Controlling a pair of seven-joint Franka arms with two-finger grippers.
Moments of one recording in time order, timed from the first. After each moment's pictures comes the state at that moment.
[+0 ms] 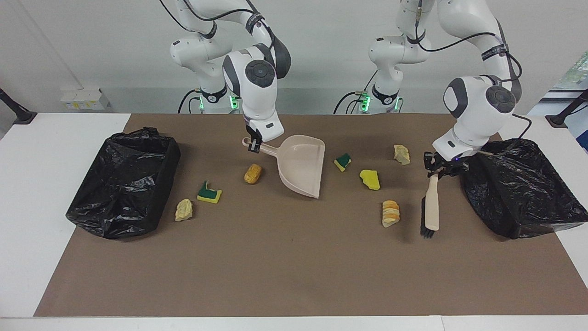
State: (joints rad) left arm -0.03 0.12 0.01 -2.00 -0.02 2.09 0.41; right arm 0.57 0.08 -0.03 -1.97 -0.04 1.84 -0.85
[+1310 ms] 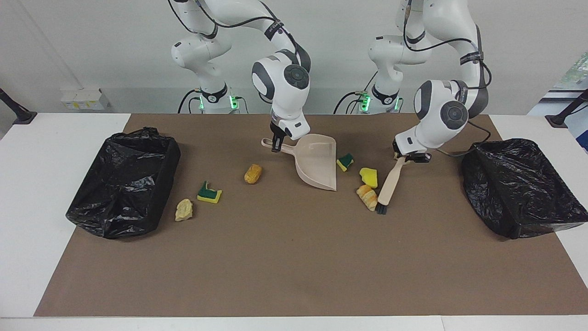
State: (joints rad) left arm -0.18 -0.01 -0.02 -2.24 -0.02 1.87 0.41; right arm 0.67 0.14 -0.03 -1.99 -0.09 1.91 -0.75
